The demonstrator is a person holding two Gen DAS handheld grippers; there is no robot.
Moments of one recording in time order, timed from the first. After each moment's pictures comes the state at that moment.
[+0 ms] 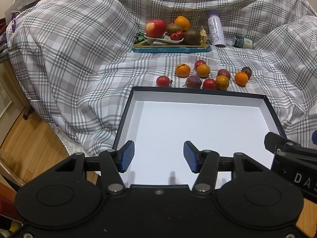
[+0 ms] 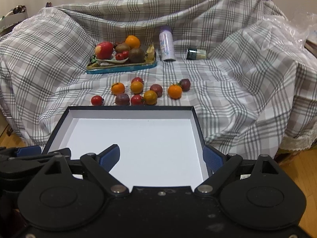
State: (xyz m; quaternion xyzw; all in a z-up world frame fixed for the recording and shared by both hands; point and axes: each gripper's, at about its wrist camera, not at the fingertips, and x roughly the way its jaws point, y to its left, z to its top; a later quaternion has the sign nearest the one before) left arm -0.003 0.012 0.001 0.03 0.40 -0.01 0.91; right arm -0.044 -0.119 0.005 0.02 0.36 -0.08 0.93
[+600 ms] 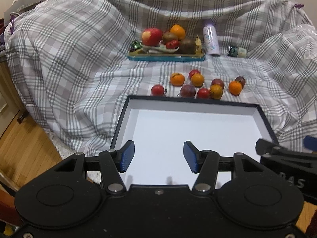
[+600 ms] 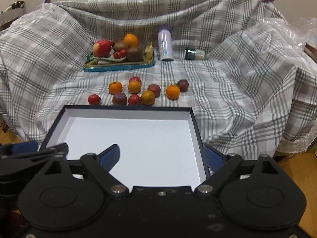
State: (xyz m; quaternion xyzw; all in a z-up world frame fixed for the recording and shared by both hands) left arm -0.004 0.012 0.007 0.01 0.37 -0.03 0.93; right arm -0.034 -0.116 0.003 0.01 0.37 -0.09 0.92
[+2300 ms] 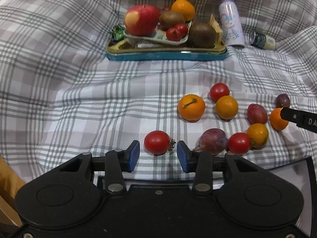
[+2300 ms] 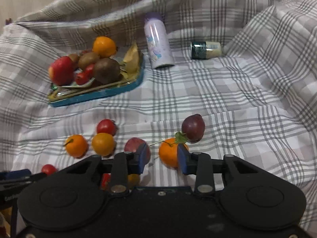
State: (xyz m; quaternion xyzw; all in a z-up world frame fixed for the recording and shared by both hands) left arm 0.214 -0.002 -0.042 0.03 0.47 -0.04 0.88; right arm 0.229 -0.205 -0.063 0.09 0.39 -0.09 0.91
